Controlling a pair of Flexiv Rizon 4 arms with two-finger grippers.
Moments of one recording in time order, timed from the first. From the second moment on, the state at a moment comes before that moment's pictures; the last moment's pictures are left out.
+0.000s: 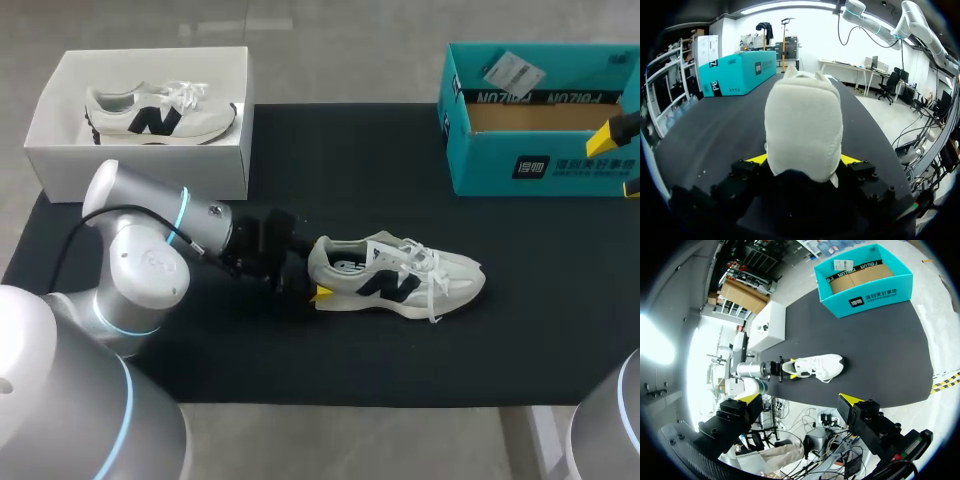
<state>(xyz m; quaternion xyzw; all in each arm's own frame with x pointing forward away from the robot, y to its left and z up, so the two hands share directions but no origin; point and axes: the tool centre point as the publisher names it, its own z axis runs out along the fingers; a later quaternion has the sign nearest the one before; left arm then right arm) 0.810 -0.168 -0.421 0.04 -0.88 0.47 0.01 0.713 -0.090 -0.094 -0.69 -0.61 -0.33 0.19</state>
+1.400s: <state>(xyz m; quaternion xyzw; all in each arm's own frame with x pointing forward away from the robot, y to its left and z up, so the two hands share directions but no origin) 0.810 -0.168 -0.420 0.04 -0.88 0.48 0.01 0.721 -0.038 -0.117 -0.73 -0.61 -0.25 0.16</state>
